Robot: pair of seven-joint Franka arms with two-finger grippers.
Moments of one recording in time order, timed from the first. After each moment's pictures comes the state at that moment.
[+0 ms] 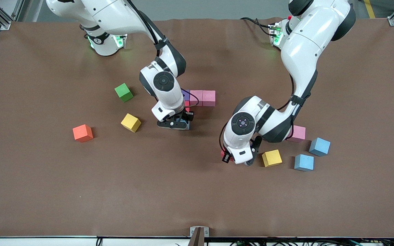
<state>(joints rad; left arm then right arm) -0.31 0.87 -0.36 -1.28 0.32 2.12 -1.83 0.73 0.56 0.00 -1.82 0.05 2.45 0.81</state>
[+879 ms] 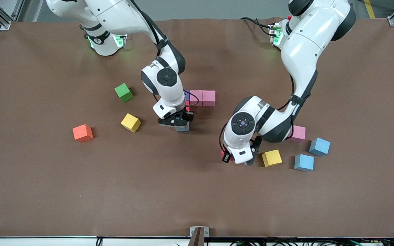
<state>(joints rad) -0.31 0.87 -0.36 -1.28 0.32 2.12 -1.83 0.76 0.56 -0.03 -1.87 -0.03 2.53 0.89</state>
